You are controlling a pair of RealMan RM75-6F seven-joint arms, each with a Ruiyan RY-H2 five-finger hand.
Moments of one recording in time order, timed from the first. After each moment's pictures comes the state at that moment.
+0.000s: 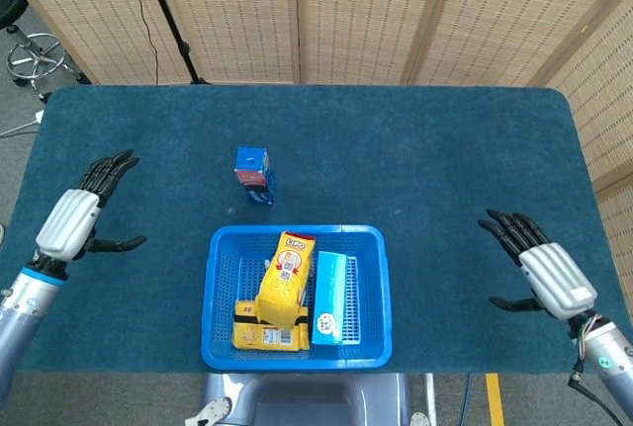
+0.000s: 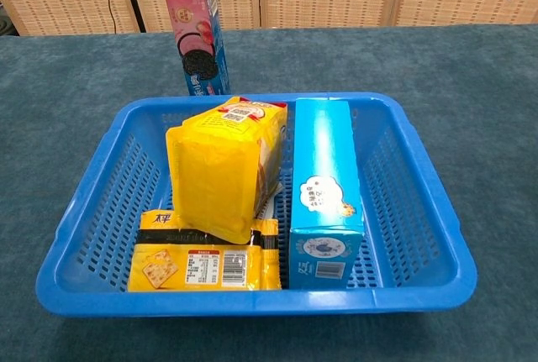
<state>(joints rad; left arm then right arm) -0.43 -1.07 -0.19 -1.64 1.54 1.21 -0.39 0.37 -0.89 -0.08 -1.69 -1.66 1.33 0.37</state>
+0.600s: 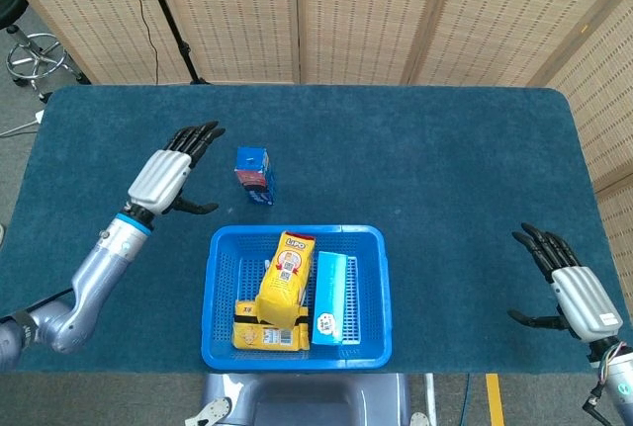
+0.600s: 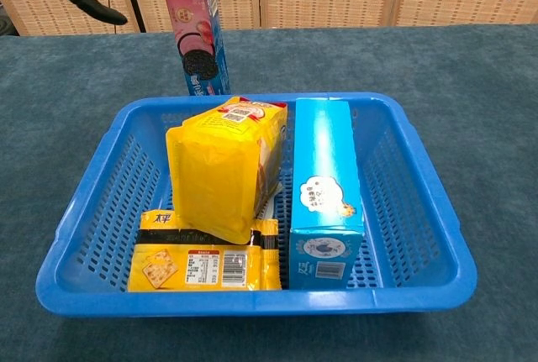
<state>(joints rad) -0.74 -1.26 -0.32 -1.58 1.23 0.92 -0.08 0.25 -0.96 -0.08 -1.62 -1.62 1.42 0.45</state>
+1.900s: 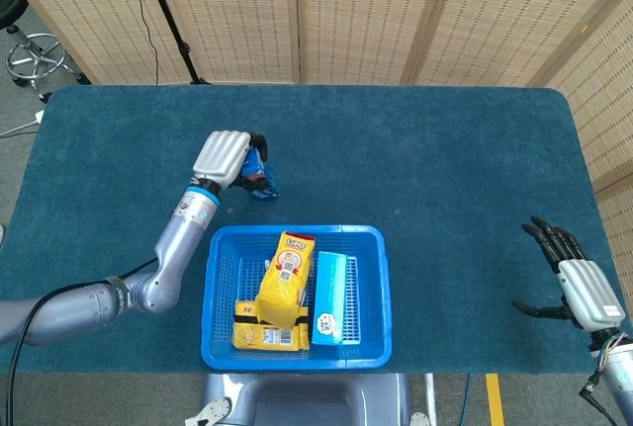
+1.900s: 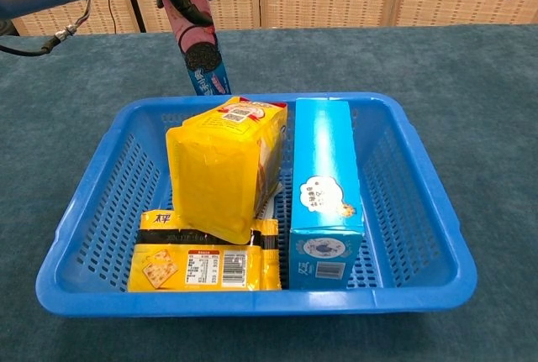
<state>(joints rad) -1.04 -1.48 -0.35 -1.43 0.72 0.92 0.32 0.23 -0.99 -0.01 -1.59 -1.57 1.36 0.45</state>
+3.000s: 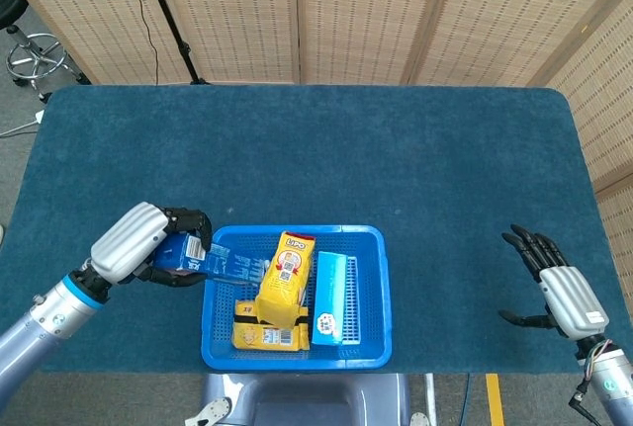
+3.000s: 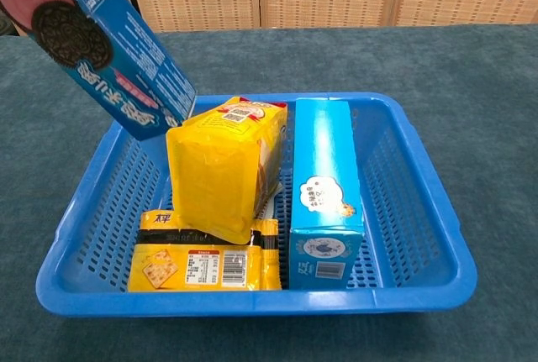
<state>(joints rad) -0.58 -0.80 -0.17 -2.07 1.62 1.07 -0.51 0.22 -0.98 -0.02 -1.65 -1.63 1.36 0.39</state>
